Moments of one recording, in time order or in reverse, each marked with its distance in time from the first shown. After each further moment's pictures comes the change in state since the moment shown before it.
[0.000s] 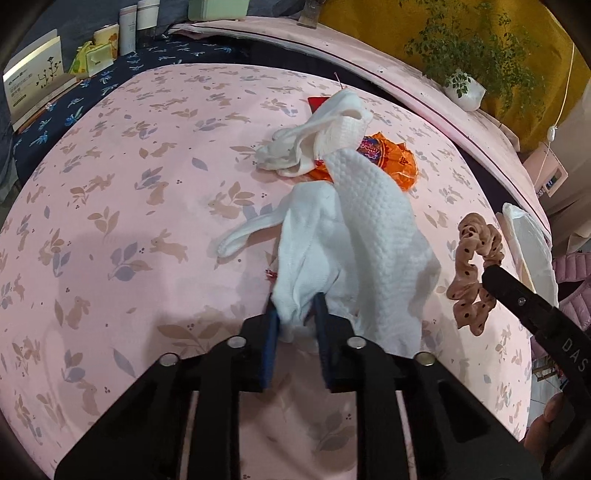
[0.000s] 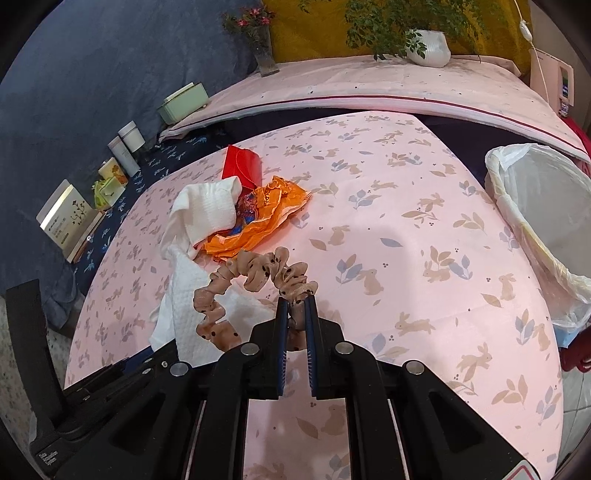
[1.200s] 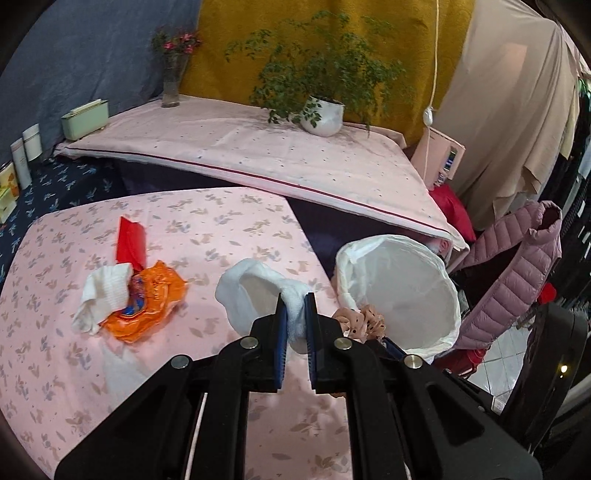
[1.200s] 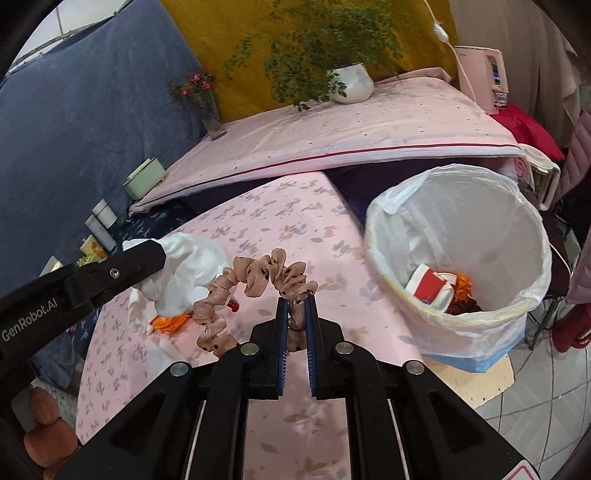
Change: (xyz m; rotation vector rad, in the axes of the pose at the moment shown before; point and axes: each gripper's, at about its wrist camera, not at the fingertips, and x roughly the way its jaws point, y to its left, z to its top) left arm -0.063 -0.231 0.045 0.344 -0.187 -0.221; right arm -0.083 -0.134 0.030 0.202 -0.185 -0.080
